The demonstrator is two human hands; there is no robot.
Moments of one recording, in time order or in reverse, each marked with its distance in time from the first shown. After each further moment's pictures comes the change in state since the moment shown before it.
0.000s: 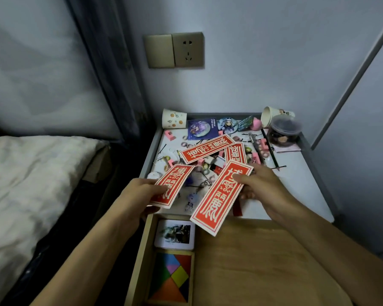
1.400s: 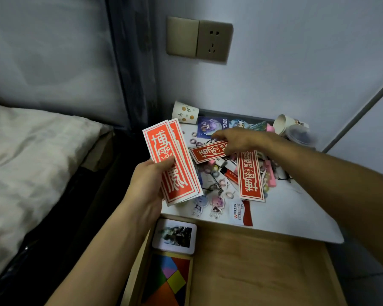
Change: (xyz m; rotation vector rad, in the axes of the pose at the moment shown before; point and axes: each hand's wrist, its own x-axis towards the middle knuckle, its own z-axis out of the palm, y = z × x) left_hand 0.022 0.009 0.002 -0.607 -0.022 0.056; right_hand 0.165 -0.072 0.043 -1.407 -0.434 -0.186
